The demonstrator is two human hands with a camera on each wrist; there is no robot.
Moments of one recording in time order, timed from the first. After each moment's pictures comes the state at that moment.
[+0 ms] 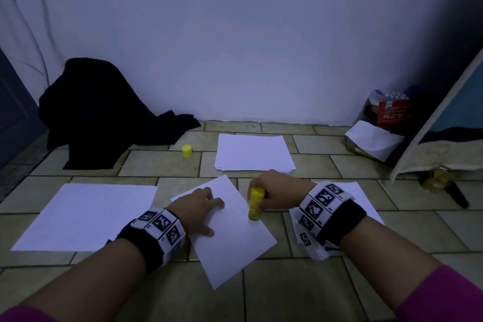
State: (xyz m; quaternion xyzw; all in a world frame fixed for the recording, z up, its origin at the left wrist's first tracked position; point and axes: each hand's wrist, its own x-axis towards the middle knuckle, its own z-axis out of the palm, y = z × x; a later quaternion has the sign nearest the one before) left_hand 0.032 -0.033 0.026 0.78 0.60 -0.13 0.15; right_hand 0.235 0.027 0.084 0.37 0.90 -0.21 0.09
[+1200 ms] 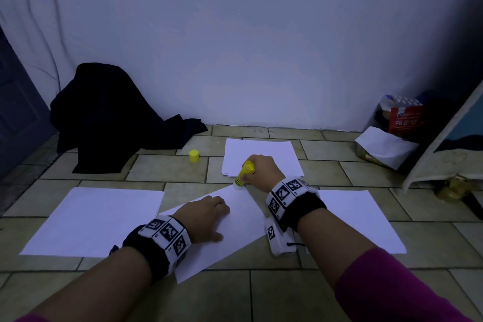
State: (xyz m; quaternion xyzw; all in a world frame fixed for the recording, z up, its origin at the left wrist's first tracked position) left_hand 0.031 -0.031 0.025 0.80 0.57 -0.11 0.13; right_hand 0.183 0.067 0.069 0.53 0.81 -0.23 -0.10
